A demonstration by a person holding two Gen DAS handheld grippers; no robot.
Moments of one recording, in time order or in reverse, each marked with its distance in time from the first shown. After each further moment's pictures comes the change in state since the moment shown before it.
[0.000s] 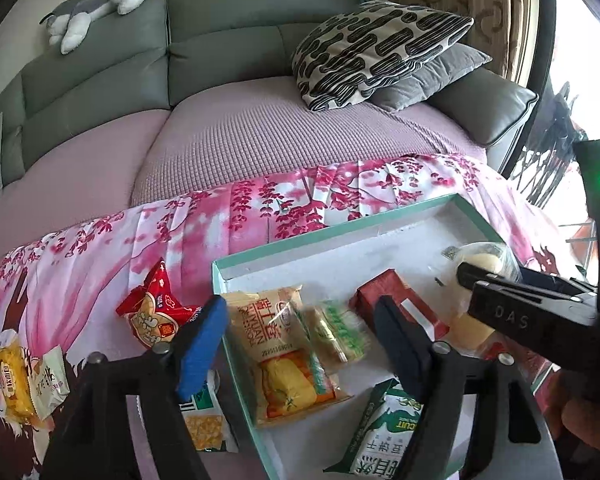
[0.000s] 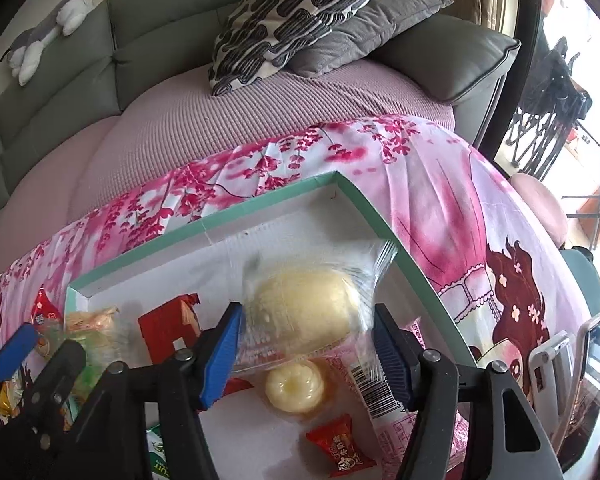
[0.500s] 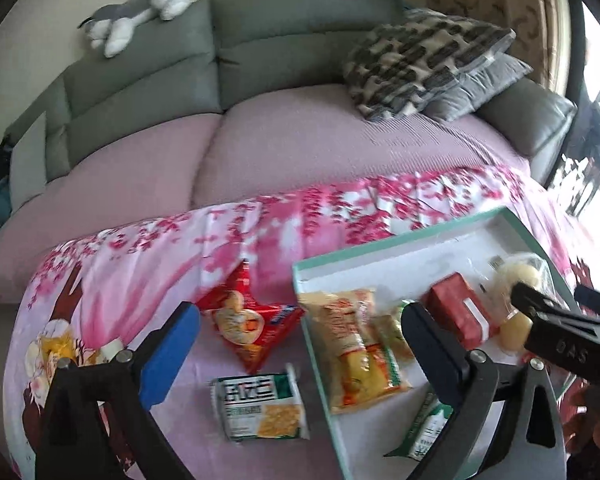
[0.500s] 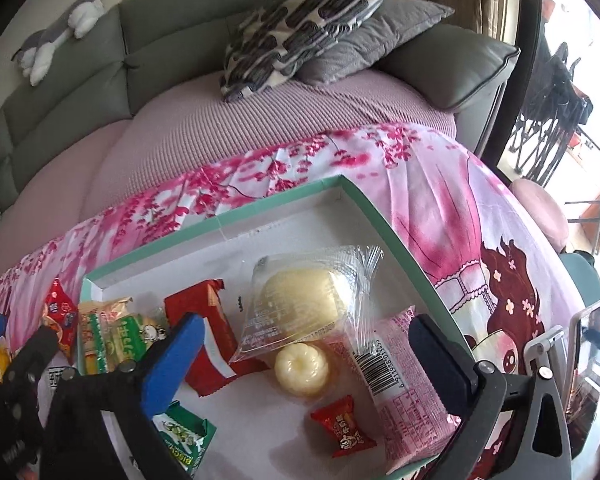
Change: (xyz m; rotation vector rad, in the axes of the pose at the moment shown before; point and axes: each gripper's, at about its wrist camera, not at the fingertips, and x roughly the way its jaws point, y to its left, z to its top) left arm -0.023 0.033 0.000 -0.050 -0.021 0.175; right arm -0.023 0.000 -0.010 -0.017 -0.045 0.018
